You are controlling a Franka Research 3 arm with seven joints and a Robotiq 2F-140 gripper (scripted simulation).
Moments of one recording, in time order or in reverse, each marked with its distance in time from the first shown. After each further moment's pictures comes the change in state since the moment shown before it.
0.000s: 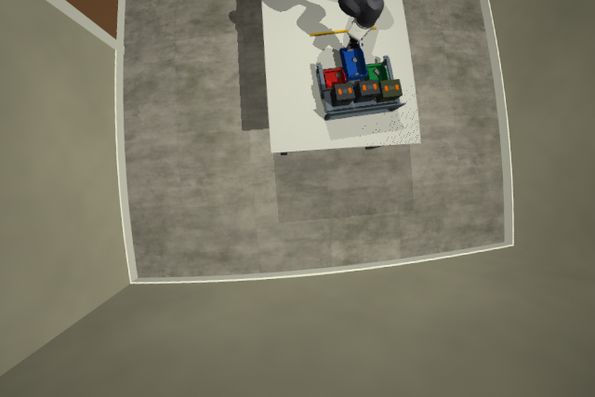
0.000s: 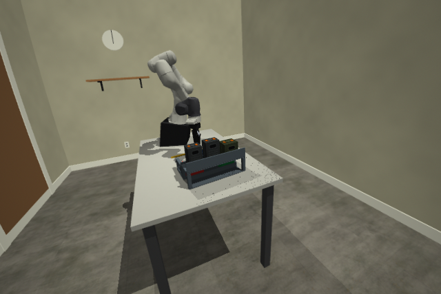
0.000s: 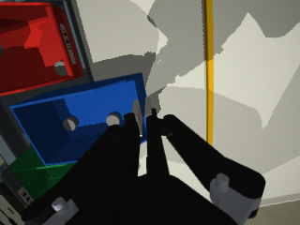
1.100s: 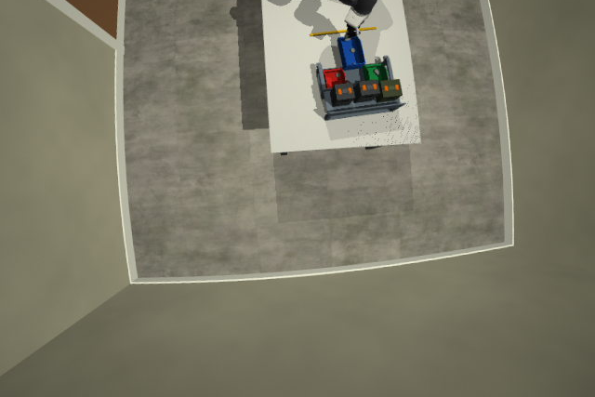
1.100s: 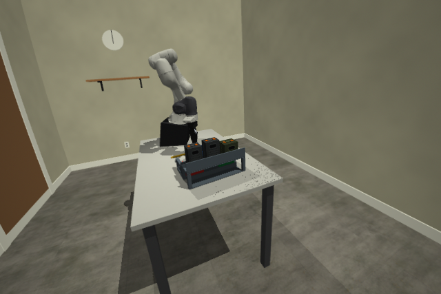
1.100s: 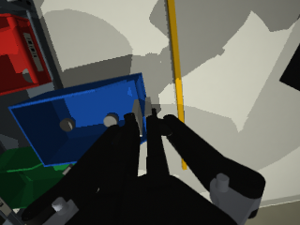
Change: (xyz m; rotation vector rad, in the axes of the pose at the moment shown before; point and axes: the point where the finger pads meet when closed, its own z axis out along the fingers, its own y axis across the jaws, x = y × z) arm 0.000 0.060 0.001 0.001 0.000 -0.007
